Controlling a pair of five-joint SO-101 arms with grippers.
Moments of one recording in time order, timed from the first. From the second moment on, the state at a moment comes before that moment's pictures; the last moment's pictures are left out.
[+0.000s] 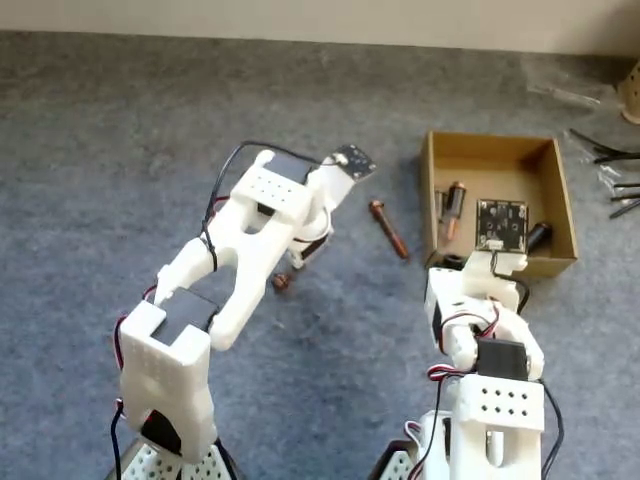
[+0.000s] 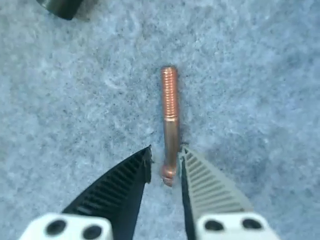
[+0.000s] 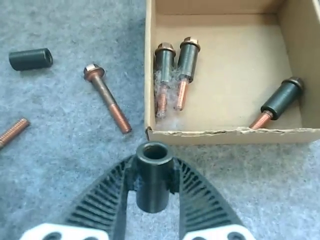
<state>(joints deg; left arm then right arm) 19.8 21.8 -3.5 78.9 -15.3 0.3 -66.0 69.2 47.0 4.9</state>
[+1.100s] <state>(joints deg) 20.6 24.5 3.0 74.7 -15.0 0.3 -66.0 69.2 47.0 4.9</state>
